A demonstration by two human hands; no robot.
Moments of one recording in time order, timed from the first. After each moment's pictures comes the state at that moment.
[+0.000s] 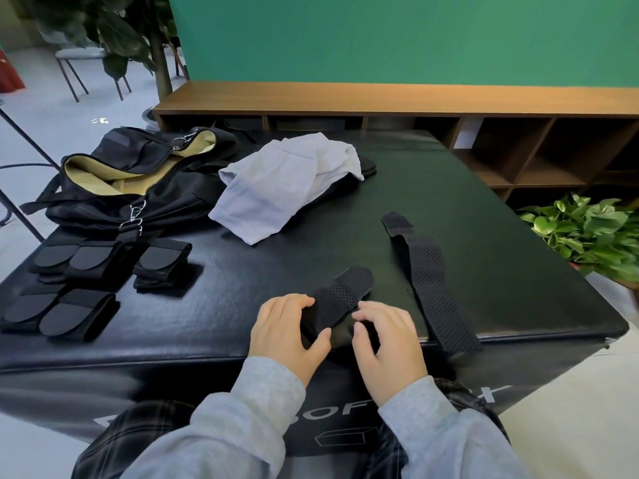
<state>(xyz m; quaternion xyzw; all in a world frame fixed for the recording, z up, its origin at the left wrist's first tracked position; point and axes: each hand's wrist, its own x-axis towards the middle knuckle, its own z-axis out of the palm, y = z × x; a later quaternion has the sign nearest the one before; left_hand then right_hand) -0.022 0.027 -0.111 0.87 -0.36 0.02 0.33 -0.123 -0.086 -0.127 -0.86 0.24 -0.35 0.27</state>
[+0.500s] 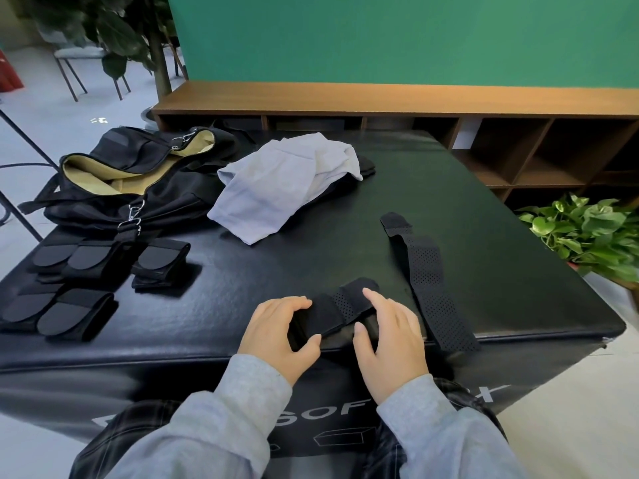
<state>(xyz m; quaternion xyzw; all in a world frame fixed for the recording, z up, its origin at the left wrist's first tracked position) -0.015 0.039 -0.107 0.84 -0.40 -0.03 0.37 -0.128 -0.087 -0.120 -0.88 0.30 -0.26 0.27</state>
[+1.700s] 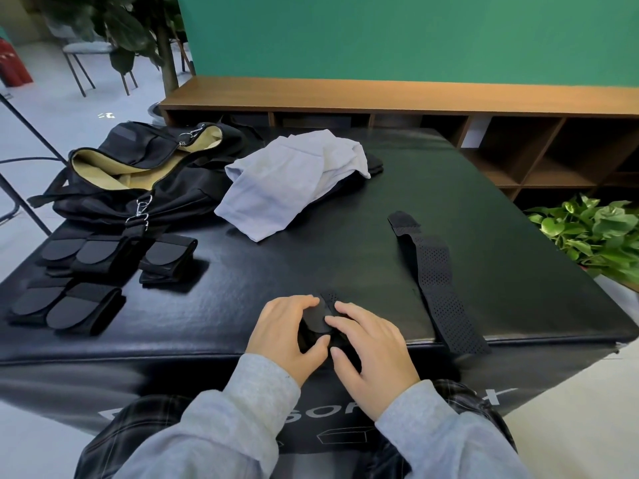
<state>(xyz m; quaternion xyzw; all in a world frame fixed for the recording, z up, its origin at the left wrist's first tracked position) -0.015 0.037 -0.116 0.84 -0.40 0.02 0.37 -0.124 -0.074 -0.124 -0.94 0.15 -0.22 0.21</state>
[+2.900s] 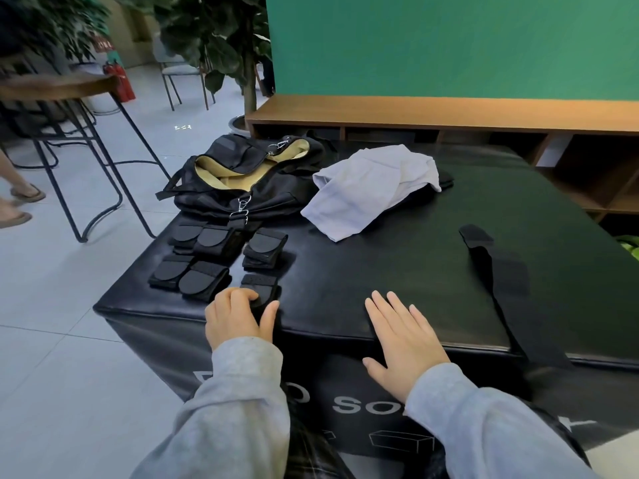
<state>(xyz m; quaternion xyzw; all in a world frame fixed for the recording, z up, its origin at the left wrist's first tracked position) 0.043 0.147 -0.123 0.92 -0.09 0.21 0.32 -0.087 -0.040 -0.120 -0.99 0.11 -0.03 0.00</state>
